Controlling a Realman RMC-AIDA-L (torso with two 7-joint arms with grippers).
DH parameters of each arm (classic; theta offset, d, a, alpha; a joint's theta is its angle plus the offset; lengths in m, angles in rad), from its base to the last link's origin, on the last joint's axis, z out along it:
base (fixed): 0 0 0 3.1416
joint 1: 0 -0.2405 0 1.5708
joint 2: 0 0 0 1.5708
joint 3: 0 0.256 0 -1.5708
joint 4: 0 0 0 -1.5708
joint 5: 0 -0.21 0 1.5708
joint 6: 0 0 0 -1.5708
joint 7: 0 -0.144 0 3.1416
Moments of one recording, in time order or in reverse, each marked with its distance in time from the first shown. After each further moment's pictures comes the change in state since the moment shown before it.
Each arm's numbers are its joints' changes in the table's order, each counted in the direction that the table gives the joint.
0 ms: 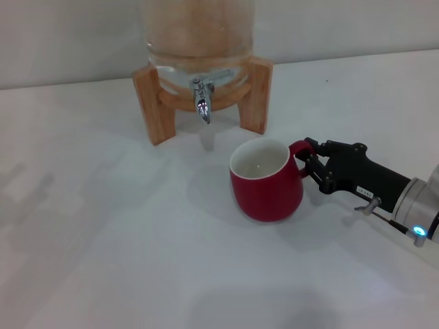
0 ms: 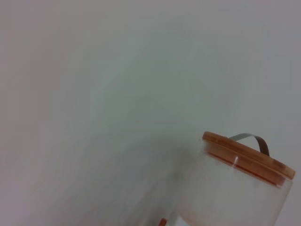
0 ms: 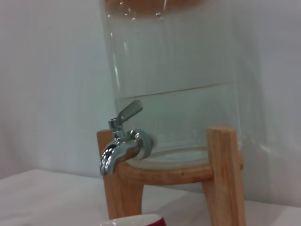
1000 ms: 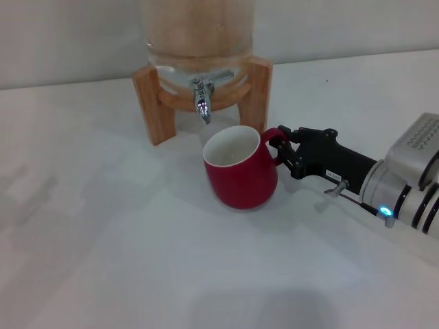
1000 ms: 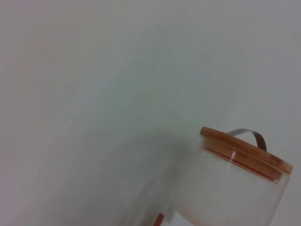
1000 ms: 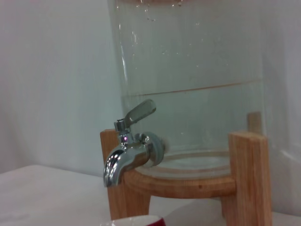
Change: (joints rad) left arm 0.000 -0.003 0.002 0.000 -0.012 -0.005 0.000; right arm -0.111 0.000 0.016 0.082 -0.033 -0.106 0.061
